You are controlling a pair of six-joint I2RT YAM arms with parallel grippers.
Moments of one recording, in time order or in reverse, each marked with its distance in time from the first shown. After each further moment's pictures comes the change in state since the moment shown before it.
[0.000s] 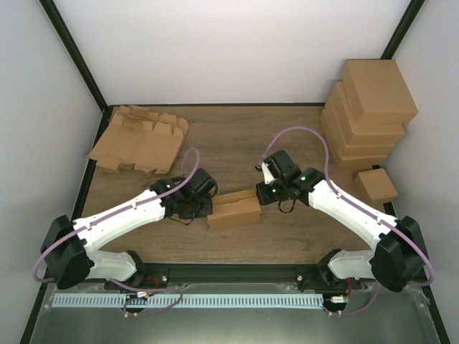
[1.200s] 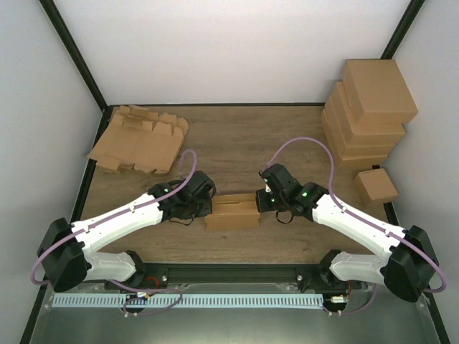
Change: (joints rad) left arm 0.002 -0.031 -0.067 0.100 -0.030 -0.057; right arm 0.107 -0.106 -0.127 0.091 0.138 0.236
